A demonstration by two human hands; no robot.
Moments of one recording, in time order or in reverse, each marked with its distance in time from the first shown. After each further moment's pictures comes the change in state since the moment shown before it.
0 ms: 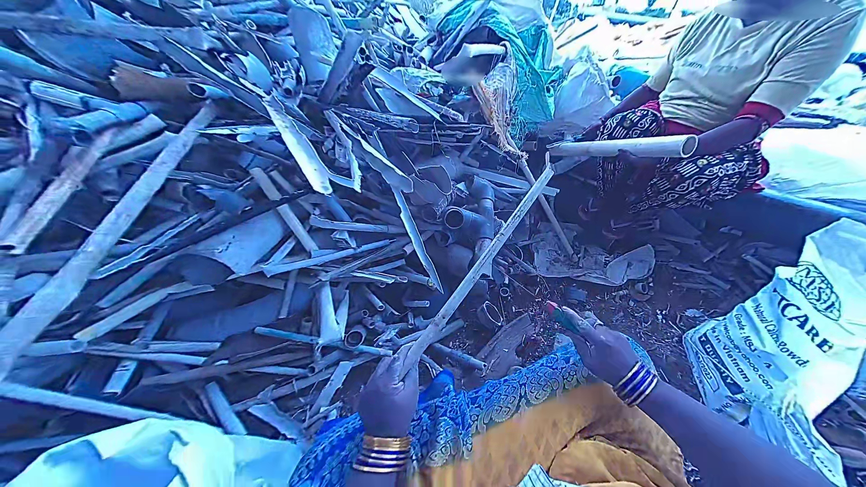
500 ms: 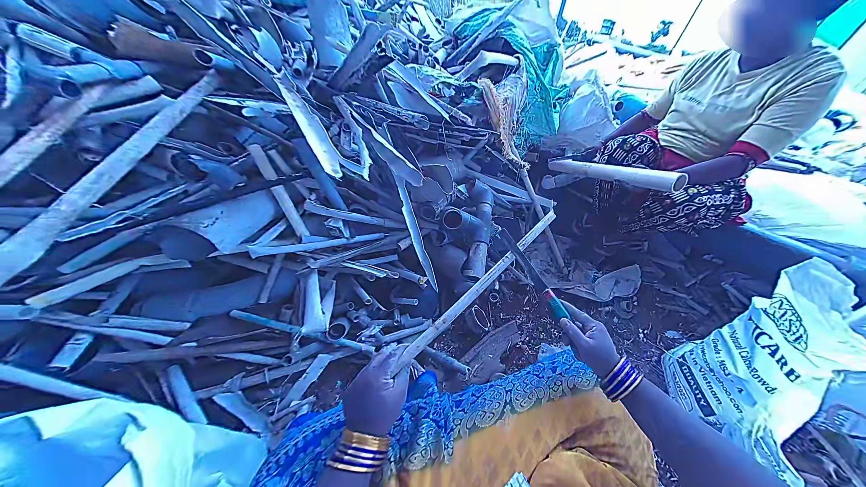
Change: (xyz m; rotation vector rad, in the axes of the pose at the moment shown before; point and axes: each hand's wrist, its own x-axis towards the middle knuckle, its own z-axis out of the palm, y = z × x) left_hand -0.001 -0.002 -0.002 -0.042 -0.117 0.042; right_hand 0.036 -0.002 -0.014 0.795 -0.169 0.446
